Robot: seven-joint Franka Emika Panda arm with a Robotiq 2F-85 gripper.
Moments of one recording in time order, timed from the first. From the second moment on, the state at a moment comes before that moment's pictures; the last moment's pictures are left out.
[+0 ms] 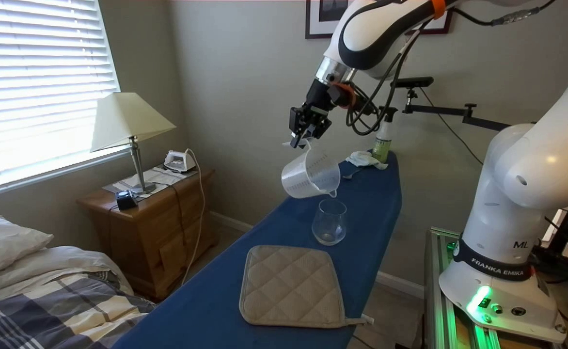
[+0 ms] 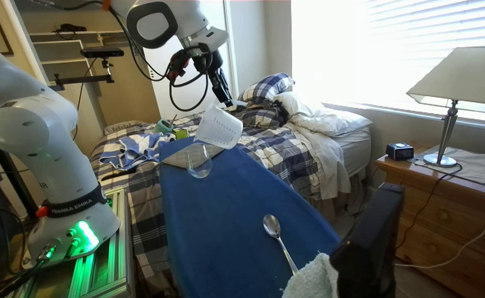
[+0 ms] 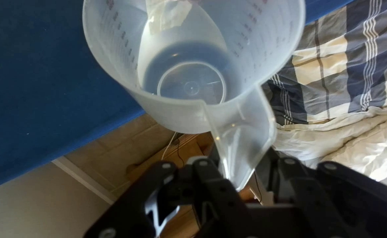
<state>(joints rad) -0.09 -0.52 -0.02 -2.65 0.29 2.51 0.20</state>
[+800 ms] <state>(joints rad) -0.06 -0.54 -0.02 -2.67 0.29 2.57 0.17</state>
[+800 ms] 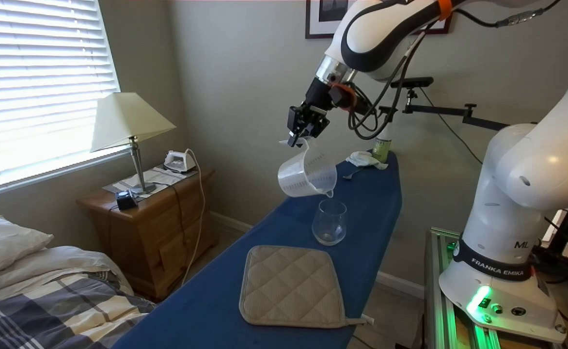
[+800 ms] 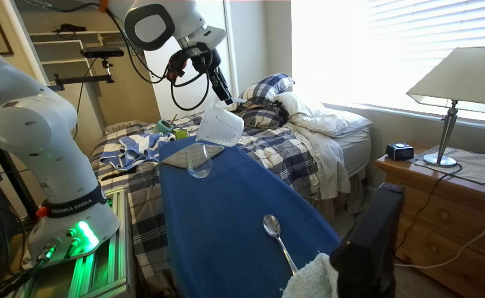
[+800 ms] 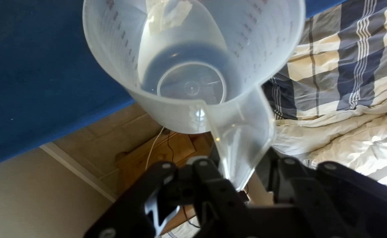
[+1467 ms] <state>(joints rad) -0.02 -0.57 -0.02 -2.68 0.29 2.59 0.14</state>
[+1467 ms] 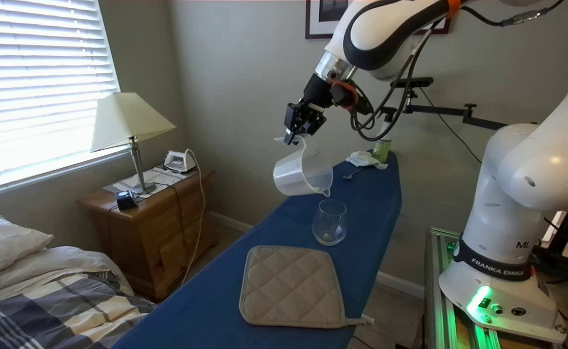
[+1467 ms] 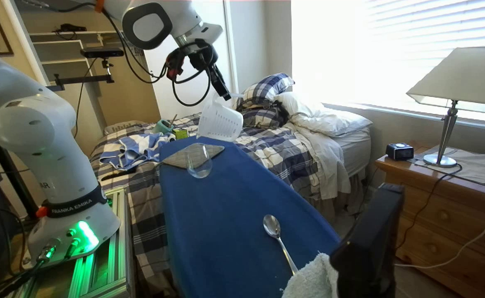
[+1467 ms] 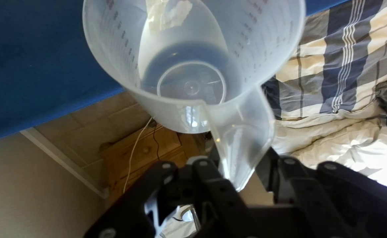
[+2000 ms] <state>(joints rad) 0.00 -0.63 -0.04 -2.72 0.29 2.60 0.10</state>
